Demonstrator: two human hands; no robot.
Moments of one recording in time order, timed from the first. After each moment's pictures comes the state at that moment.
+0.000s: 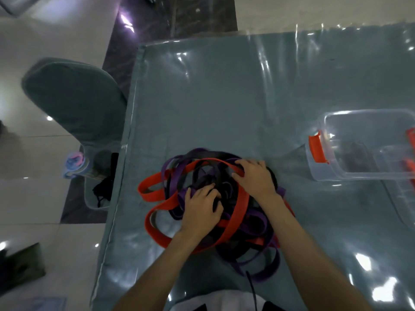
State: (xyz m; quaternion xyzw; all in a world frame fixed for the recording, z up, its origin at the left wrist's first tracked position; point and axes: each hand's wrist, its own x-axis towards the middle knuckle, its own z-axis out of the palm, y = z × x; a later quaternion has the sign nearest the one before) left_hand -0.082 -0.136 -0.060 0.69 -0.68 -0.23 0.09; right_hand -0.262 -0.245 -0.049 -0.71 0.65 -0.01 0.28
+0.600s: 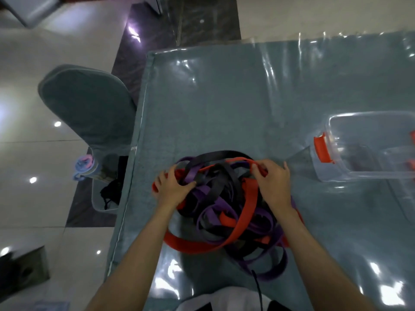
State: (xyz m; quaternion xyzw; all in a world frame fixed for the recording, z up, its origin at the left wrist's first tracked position) left_hand 0.018 -0.181 -0.059 0.84 -0.44 -0.29 0.11; right_hand -0.271 -0.213 -0.040 -0.65 0.67 -0.31 0.17
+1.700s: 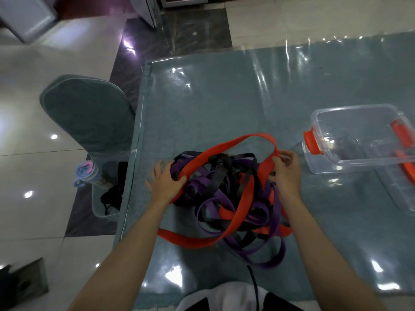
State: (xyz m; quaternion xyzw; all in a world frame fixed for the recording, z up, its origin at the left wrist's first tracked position) left_hand 0.041 -0.180 -0.062 0.81 -0.53 -0.24 0.10; right_hand -0.294 -0.207 -0.021 -0.25 0.65 -0.54 0.47
